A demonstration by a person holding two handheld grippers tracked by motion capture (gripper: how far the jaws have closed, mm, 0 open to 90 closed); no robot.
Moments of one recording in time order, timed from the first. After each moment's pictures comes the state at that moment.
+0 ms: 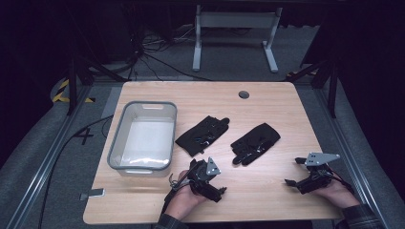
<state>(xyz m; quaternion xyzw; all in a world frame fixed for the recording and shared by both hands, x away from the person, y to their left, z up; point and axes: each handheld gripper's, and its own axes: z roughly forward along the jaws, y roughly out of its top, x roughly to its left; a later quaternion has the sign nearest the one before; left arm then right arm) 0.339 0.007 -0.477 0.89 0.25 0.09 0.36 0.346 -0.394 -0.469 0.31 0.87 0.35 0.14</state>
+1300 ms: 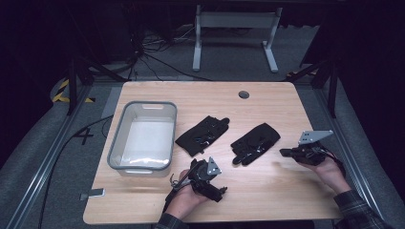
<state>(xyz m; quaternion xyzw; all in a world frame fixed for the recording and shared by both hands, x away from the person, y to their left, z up) 0.339 0.006 -0.477 0.89 0.25 0.09 0.36 0.399 -0.373 -0.426 0.28 0.88 0.36 0.13</state>
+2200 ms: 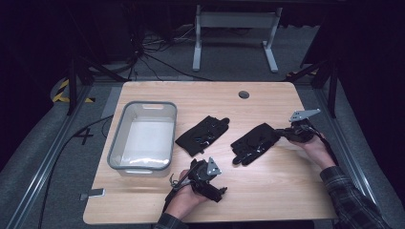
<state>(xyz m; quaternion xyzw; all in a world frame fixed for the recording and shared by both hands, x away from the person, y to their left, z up) 0.339 0.006 -0.477 0.90 0.25 0.09 0.36 0.477 -0.371 -0.431 0.31 0.87 0.35 0.14</state>
